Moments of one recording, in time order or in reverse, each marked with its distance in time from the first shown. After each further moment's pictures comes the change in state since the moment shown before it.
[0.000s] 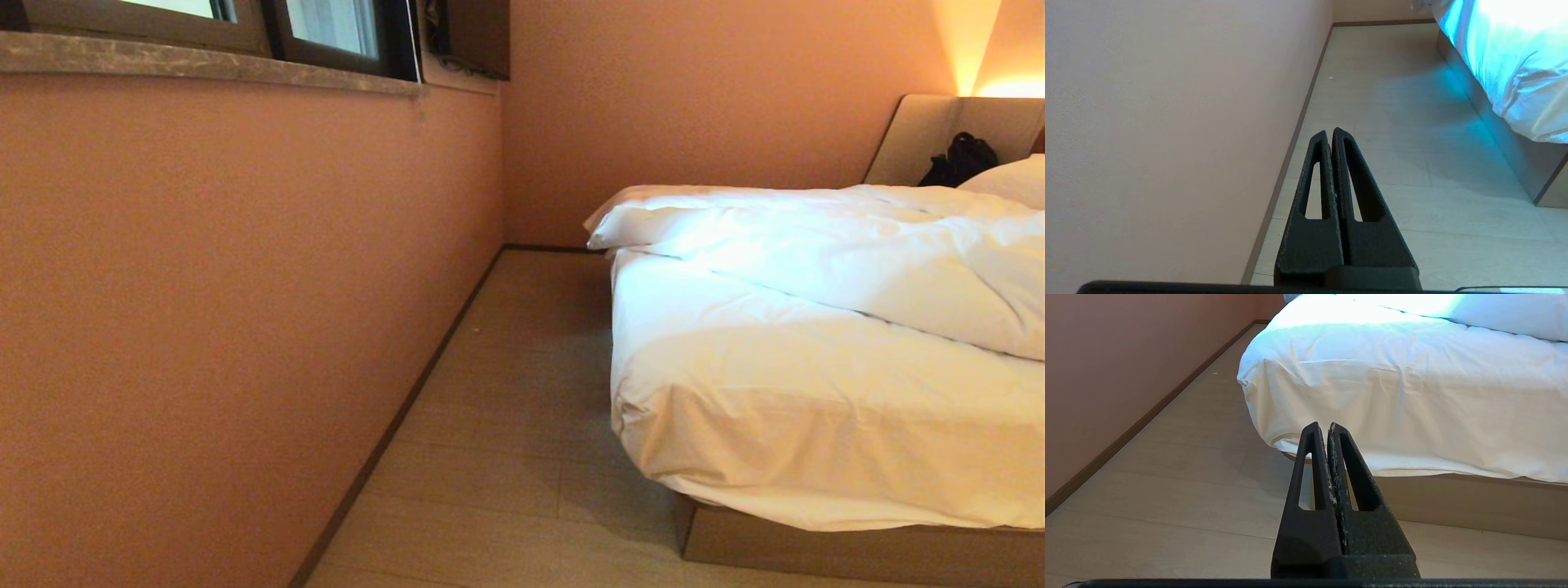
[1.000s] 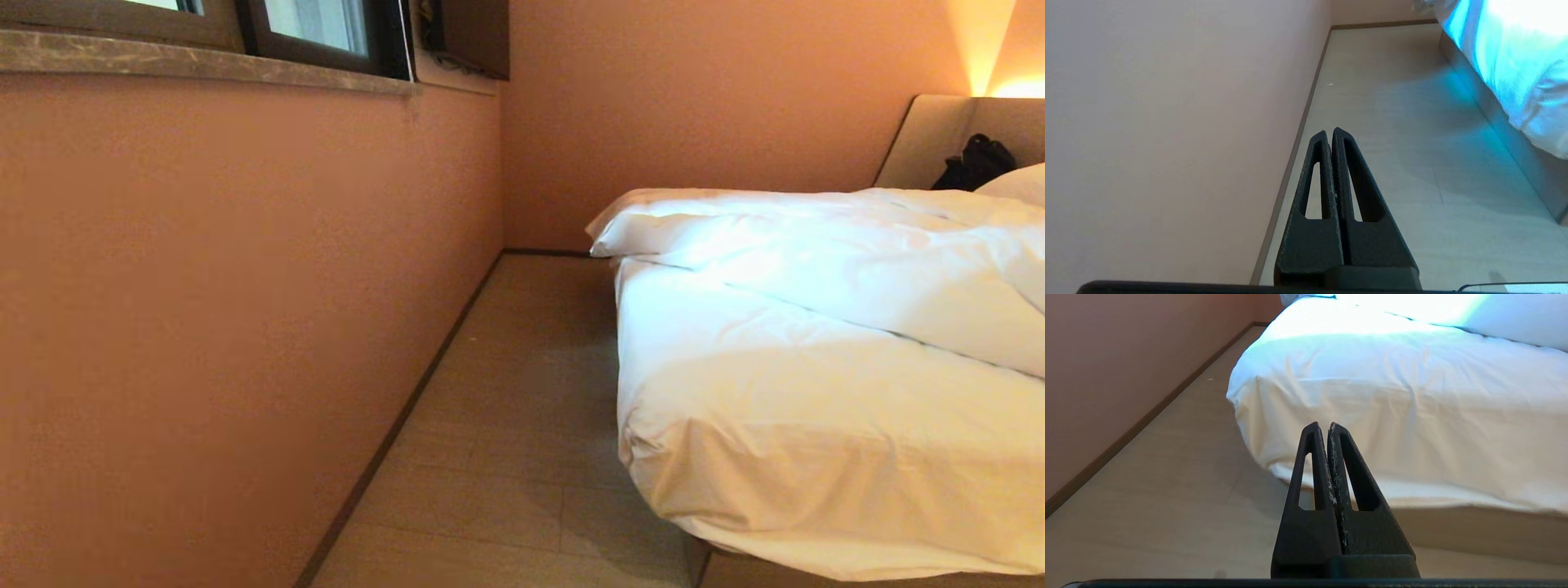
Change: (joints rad) left arm 0.000 0.000 0.000 -0.002 -0.008 0.019; right arm 0.000 0.000 -0.001 0.000 0.000 -0.003
